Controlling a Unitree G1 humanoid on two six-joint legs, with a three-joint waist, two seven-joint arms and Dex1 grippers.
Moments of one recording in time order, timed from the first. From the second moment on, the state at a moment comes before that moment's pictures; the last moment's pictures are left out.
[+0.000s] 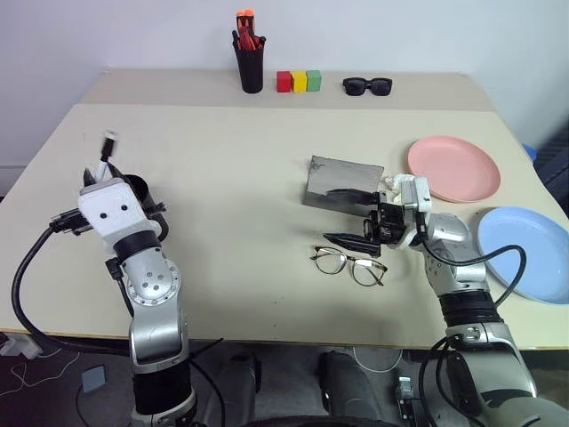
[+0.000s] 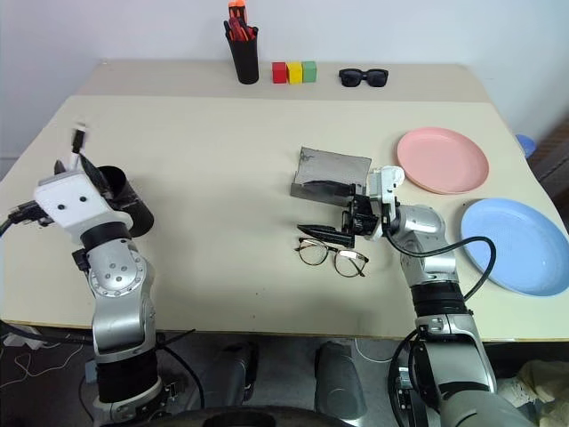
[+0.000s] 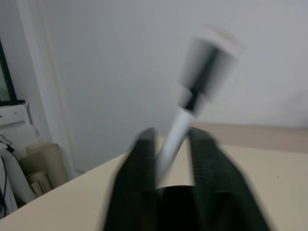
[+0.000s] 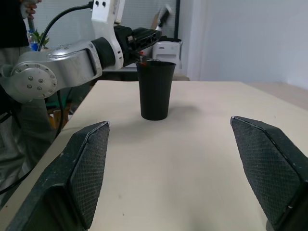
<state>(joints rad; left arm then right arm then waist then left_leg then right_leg) -0.15 -0.02 0.19 -0.47 0.28 0.19 0.38 -0.50 -0.41 -0.04 0.32 0.52 -0.05 1.45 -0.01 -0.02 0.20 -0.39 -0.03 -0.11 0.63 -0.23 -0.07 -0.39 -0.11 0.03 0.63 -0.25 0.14</state>
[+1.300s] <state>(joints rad) -0.73 0.23 -0.02 -0.16 -0.07 0.48 -0.37 -0.12 -0.54 -0.23 -0.26 0.43 0.25 0.81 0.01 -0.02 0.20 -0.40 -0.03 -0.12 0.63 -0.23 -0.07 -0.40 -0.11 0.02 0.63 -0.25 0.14</state>
